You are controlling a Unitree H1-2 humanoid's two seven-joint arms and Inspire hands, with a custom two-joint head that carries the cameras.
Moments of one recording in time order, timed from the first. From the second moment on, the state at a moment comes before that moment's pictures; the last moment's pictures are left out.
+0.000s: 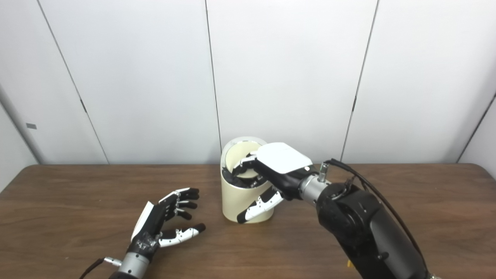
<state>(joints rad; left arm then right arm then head) -0.24 0.14 -0.05 0.22 0.19 -0.23 -0.02 -0.66 -0.37 0.39 -0.24 -0.80 0.19 0.61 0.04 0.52</state>
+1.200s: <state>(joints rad) -0.23 0.14 -0.05 0.20 0.18 -0.21 -0.02 -0.65 -0.36 0.39 -0.21 -0.76 0.18 0.57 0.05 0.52</state>
